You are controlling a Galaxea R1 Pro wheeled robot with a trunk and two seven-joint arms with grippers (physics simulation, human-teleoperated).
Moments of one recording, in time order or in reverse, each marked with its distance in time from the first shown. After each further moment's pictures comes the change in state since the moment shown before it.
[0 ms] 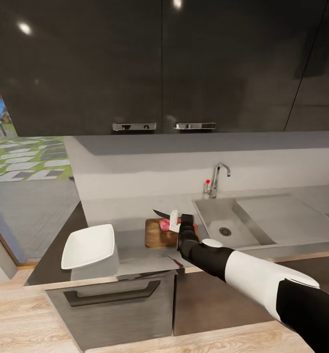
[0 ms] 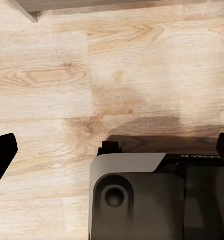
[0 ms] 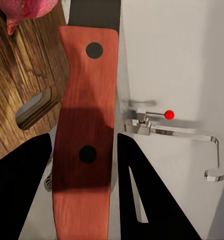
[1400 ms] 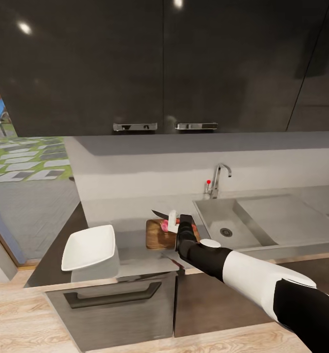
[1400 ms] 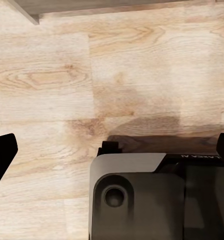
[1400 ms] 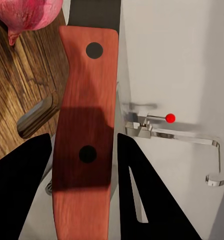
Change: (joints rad) left arm 0.000 0.000 0.000 0.000 0.000 0.000 0.000; right arm 0.000 0.017 0.000 0.019 -0.001 0.001 0.001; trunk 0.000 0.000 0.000
